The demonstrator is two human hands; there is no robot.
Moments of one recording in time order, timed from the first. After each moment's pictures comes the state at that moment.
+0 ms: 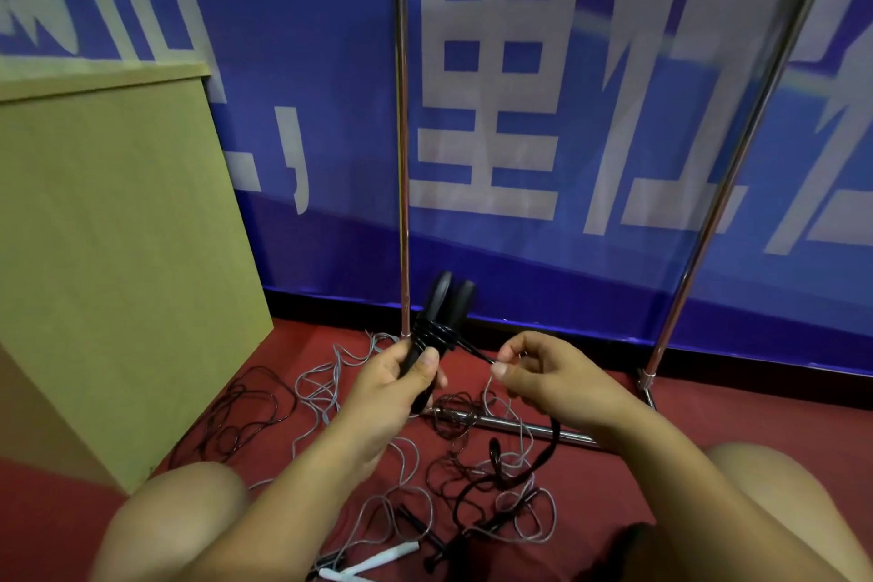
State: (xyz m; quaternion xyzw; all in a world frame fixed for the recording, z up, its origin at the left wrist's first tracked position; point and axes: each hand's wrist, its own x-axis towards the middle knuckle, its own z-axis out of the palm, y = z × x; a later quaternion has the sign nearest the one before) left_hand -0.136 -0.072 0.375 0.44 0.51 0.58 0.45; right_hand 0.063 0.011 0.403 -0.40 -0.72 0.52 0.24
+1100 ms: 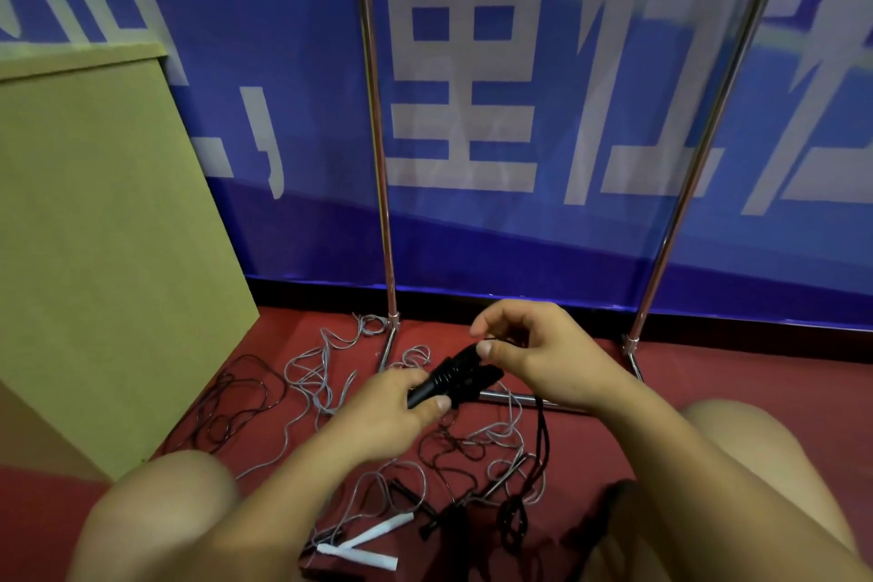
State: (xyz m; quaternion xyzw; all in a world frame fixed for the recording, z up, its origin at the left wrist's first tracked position) left_hand -0.140 -0.064 0.341 0.65 0.67 0.22 0.29; right_hand 0.071 0.004 0.413 -0.34 -0.80 0.40 0.29
